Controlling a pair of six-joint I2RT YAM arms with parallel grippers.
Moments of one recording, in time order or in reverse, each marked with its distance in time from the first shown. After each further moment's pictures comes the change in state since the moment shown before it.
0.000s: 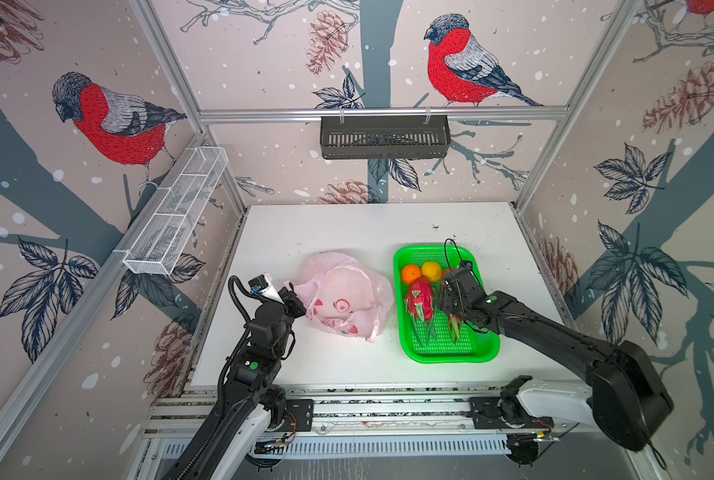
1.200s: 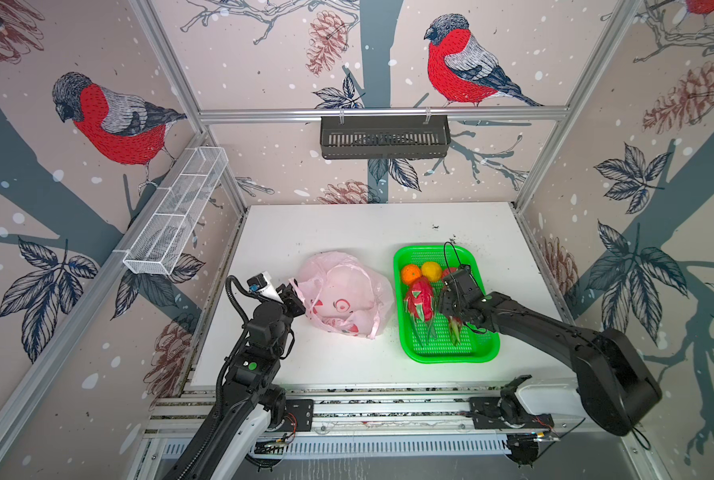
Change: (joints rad) left arm 0.000 -0.019 0.021 -0.010 0.000 0.007; right arm -0.045 0.084 -0.044 0.084 -0.032 -0.026
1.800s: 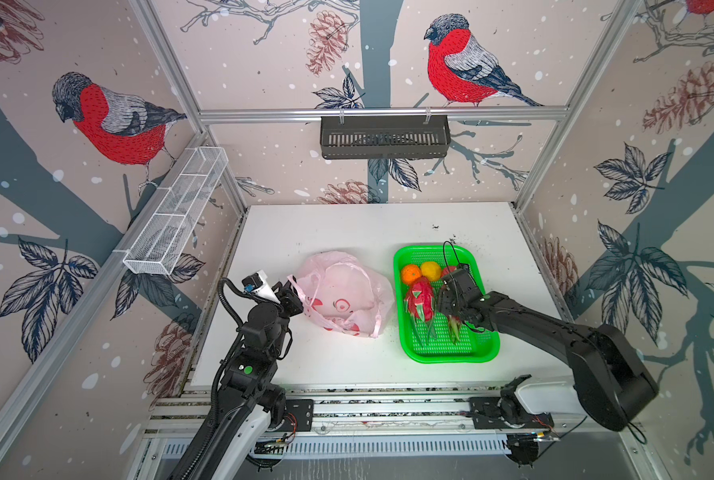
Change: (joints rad) left arm 0.000 -0.041 0.032 -0.031 0.000 0.000; right arm -0.004 0.022 0.000 0.031 0.000 -0.013
